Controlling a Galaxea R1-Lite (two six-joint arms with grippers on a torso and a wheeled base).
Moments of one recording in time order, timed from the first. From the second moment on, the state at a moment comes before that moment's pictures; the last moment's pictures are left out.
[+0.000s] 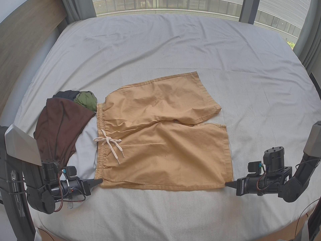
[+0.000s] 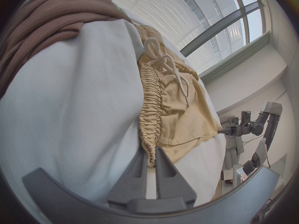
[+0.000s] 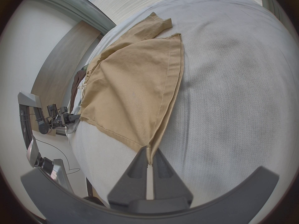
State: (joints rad) left arm 0.04 2.35 -0.24 -1.54 -0.71 -0.19; right arm 0.28 2.00 -0.31 -0.97 0.34 0.23
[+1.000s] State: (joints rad) left arm 0.04 2.12 -0.23 -1.55 -0.76 -0.36; right arm 0.28 1.82 -0.31 -0.93 0.41 0.22
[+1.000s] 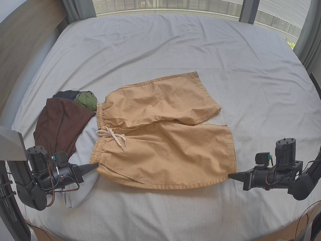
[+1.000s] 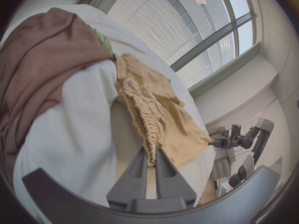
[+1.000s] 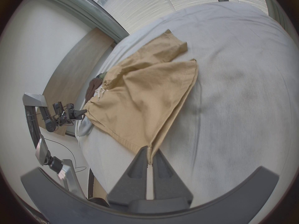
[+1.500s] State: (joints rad) left arm 0.05 2.06 -0.35 -1.55 -0.75 -0.51; right arm 0.27 1.79 -0.38 -1.06 0.43 0.30
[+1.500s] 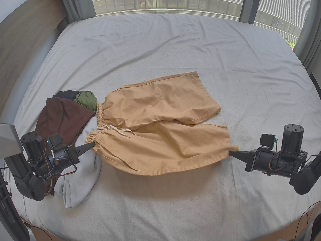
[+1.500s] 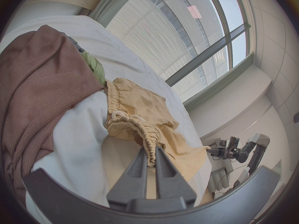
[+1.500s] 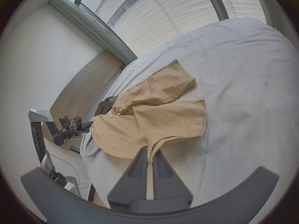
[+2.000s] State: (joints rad) left arm 0.05 1.98 -0.24 -1.53 -0.76 -0.52; right arm 0.27 1.75 -0.36 -0.93 0.43 0.29
